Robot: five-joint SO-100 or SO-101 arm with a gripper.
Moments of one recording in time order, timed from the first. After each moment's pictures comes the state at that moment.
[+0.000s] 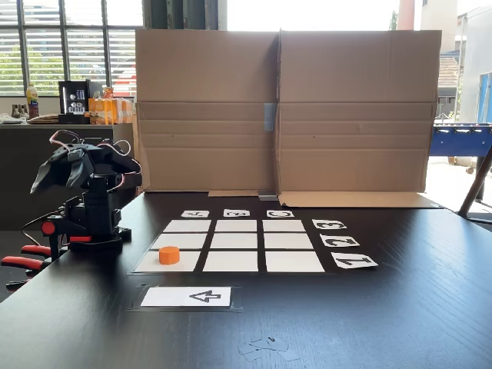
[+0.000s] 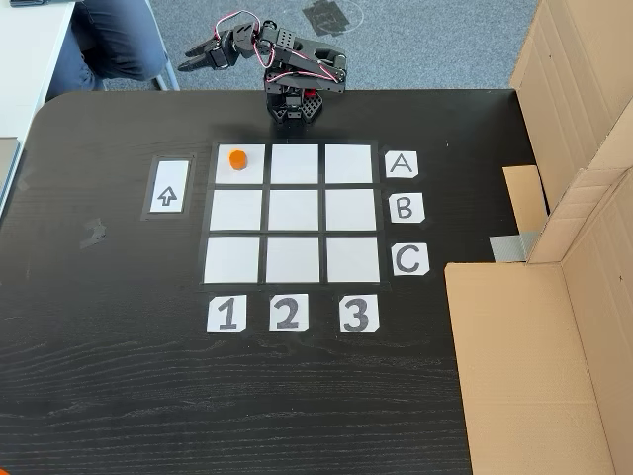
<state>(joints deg) 93.1 186.9 169.5 46.1 6.7</state>
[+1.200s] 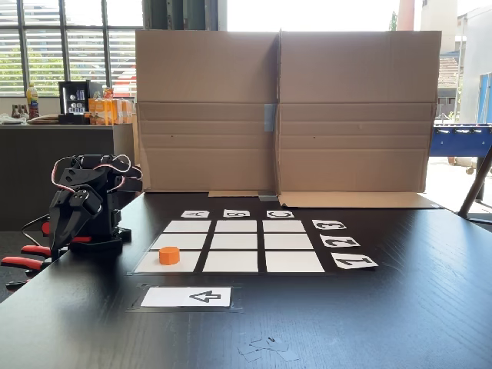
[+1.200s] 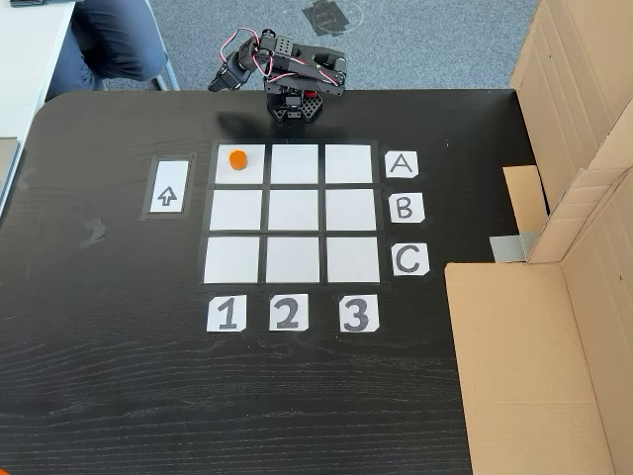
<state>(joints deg) 92.2 190.1 175.1 64.5 6.7</state>
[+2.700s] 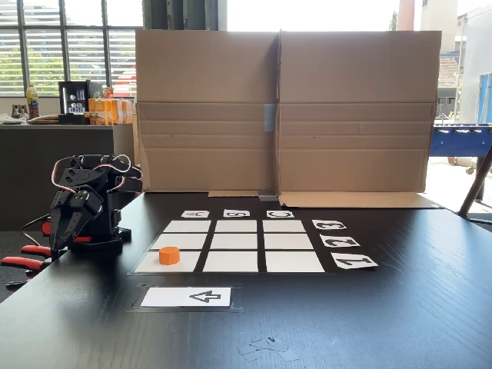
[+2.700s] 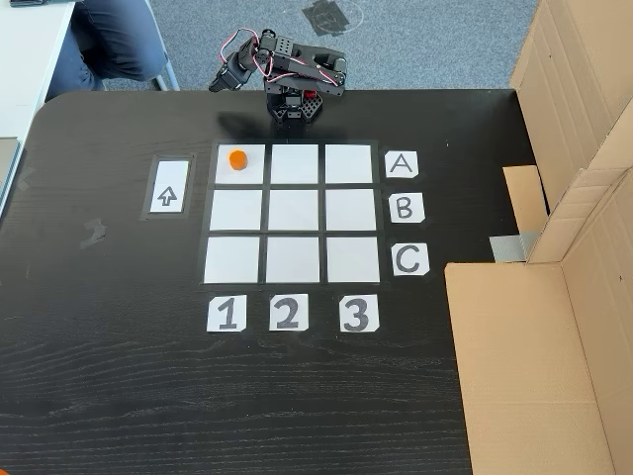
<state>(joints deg) 92.2 190.1 175.1 64.9 6.7</state>
